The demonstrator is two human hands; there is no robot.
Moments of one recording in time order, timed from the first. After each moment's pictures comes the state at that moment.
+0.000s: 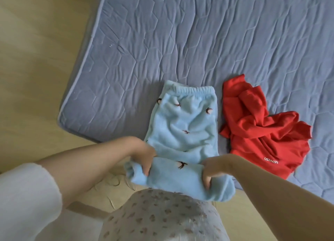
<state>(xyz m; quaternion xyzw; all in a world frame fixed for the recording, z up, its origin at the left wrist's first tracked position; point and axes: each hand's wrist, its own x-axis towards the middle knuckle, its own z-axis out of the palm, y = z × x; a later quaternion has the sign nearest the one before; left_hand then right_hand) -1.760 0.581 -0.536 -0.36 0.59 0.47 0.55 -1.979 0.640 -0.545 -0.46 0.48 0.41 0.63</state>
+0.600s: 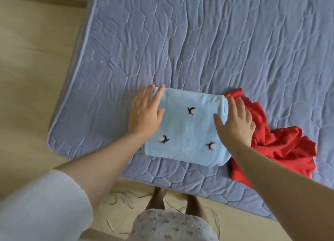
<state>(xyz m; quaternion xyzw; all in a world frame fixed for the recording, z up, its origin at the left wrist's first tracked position) -1.801 0.481 -0.561 -0.59 0.79 0.17 -0.04 -2.024 0.549 -0.562 -0.47 0.84 -0.07 0.25</state>
